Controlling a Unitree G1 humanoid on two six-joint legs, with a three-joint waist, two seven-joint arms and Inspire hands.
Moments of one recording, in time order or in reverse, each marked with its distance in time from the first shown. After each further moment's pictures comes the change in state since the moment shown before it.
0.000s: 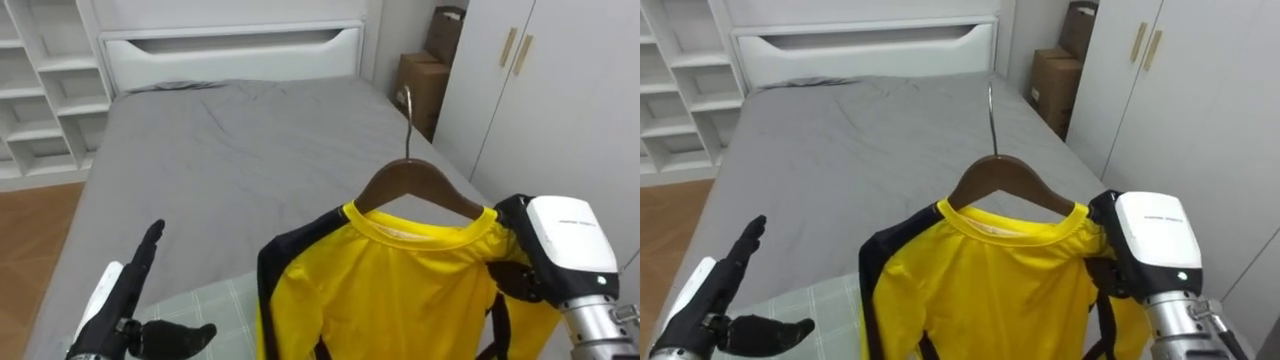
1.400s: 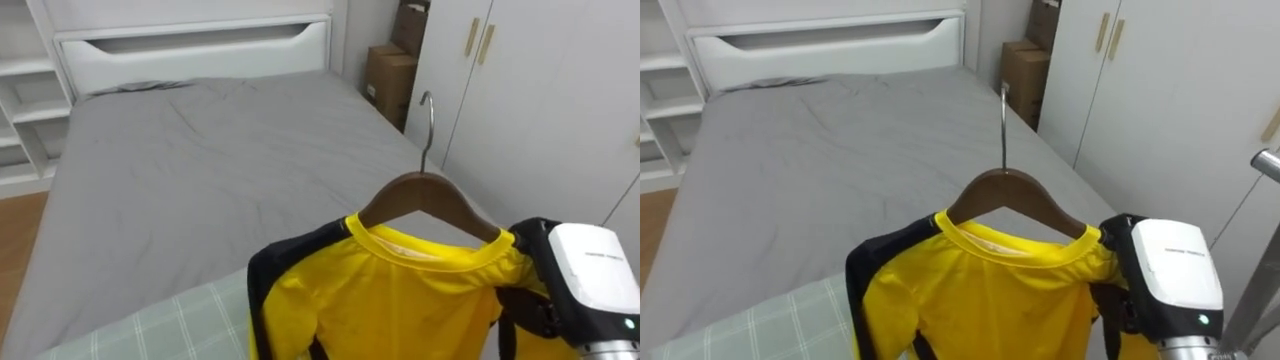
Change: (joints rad) left arm 0.072 -0.101 0.049 0.586 -0.174 0.016 -0.031; right arm 0.239 0.073 -0.053 -0.229 0.010 0.021 0.001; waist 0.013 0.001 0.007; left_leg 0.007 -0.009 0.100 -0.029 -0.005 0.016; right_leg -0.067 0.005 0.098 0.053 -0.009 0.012
